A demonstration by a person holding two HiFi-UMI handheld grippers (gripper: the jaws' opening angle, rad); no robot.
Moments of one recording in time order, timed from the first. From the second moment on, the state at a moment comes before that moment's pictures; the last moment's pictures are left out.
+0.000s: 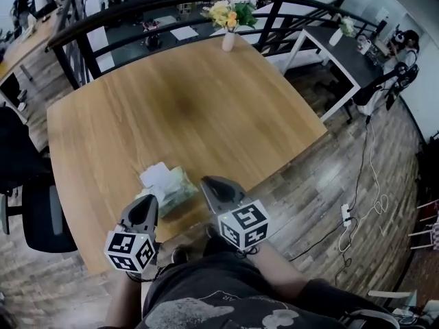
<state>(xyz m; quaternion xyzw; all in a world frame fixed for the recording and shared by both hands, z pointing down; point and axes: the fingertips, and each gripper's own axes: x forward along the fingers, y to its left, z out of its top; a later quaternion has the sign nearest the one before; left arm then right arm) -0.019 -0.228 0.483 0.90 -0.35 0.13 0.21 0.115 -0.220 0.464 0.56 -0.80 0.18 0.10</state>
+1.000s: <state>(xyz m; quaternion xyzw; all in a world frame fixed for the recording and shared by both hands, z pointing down) 0.002 -0.236 0.523 0.77 -0.57 0.19 0.22 0.104 -0.290 0.503 0.32 -0.92 0.18 0.15</state>
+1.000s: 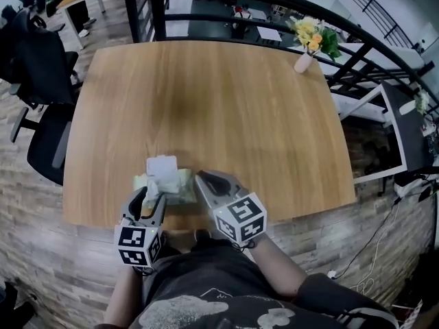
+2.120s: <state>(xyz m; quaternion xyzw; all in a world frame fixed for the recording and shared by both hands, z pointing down) -0.030 -0.239 0.525 0.76 -0.58 0.20 0.23 0.032 -0.254 0.554 0.19 -0.93 0.14 0.30</state>
